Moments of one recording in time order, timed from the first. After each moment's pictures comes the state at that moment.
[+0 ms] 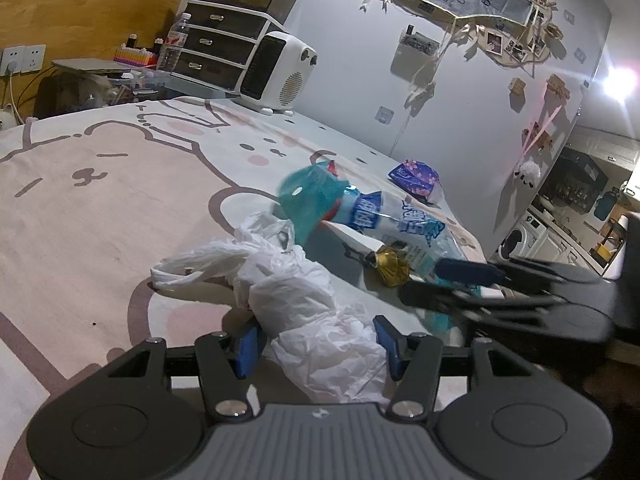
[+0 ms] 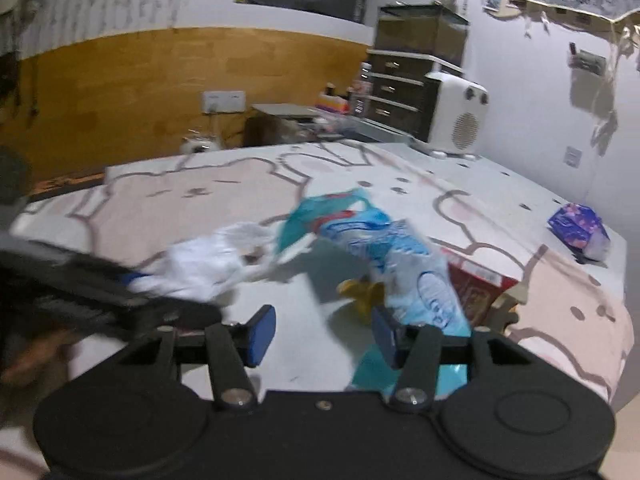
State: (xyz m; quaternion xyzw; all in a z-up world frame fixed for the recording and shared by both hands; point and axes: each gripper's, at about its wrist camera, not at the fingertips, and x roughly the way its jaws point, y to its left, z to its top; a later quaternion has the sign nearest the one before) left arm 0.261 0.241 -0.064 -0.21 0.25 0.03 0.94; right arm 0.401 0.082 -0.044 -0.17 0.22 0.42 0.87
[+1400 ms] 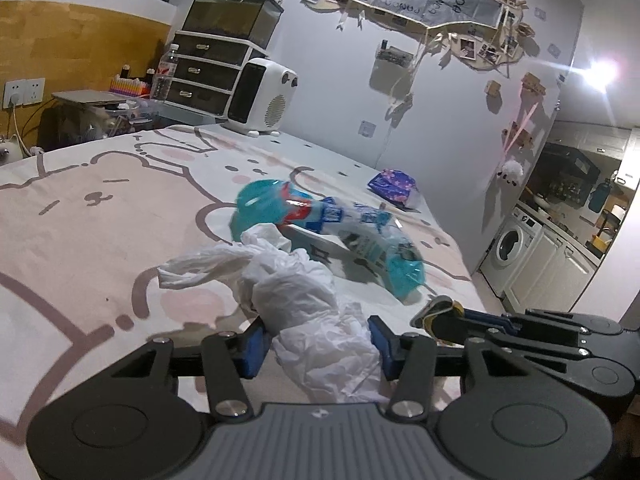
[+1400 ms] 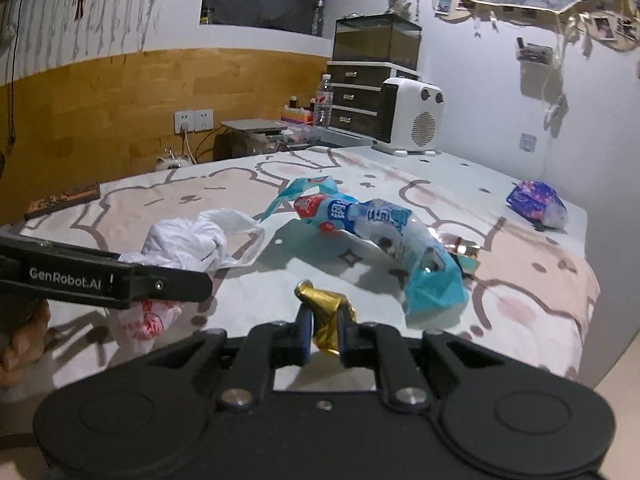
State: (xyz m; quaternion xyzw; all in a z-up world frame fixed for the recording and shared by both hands) left arm 0.209 0.195 -0.040 -0.18 0.23 0.03 0.96; right arm 0.327 0.024 -0.041 -0.11 0.21 0.37 0.90
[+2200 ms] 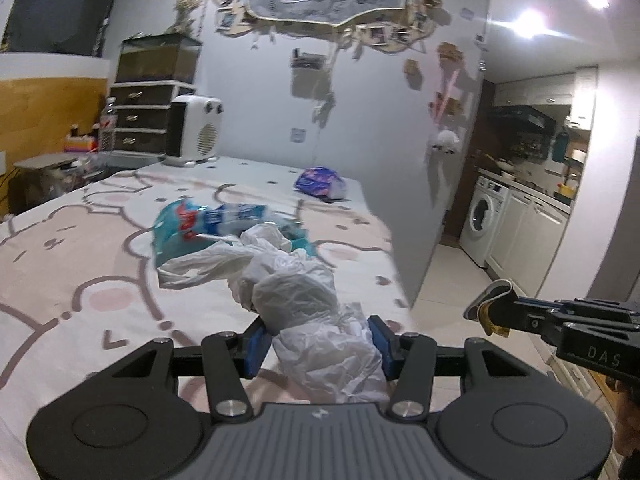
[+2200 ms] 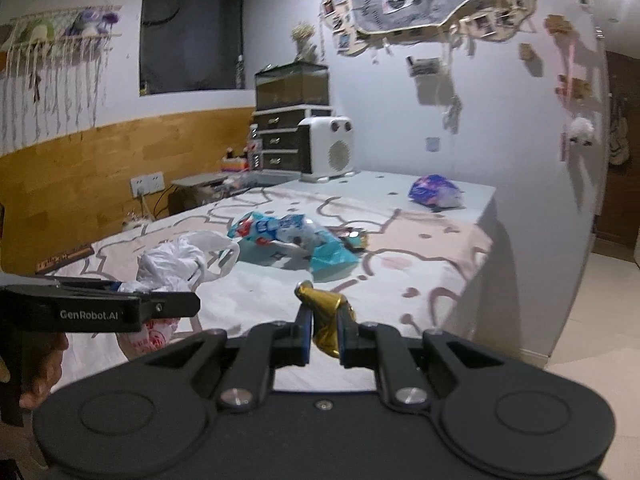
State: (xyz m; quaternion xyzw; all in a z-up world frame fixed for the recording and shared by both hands) left arm 0.157 0.067 -0.011 -0.08 0.21 -0.01 0.97; right arm 0.231 -0.130 -0.015 -0.02 0.18 0.29 0.94
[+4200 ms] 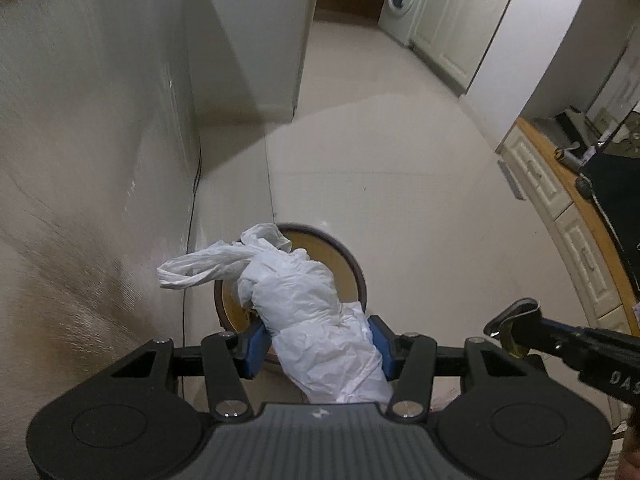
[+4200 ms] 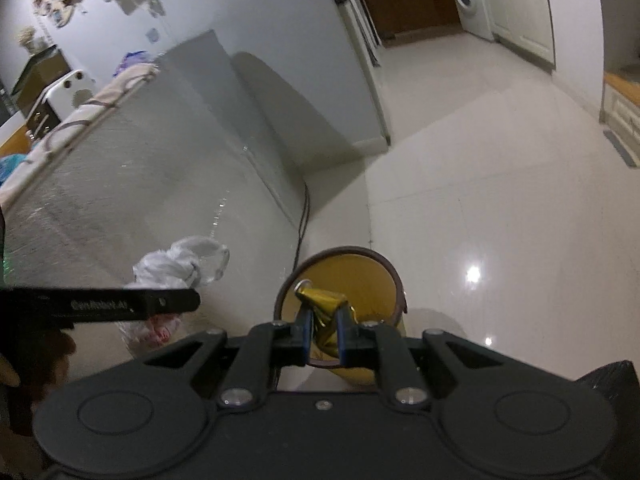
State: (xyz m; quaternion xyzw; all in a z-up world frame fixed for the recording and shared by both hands) left arm 0.328 -0.232 -0.278 0.00 0.50 -0.14 0.86; right arm 0.262 -0.442 -0.288 0.19 0.41 0.07 0.89
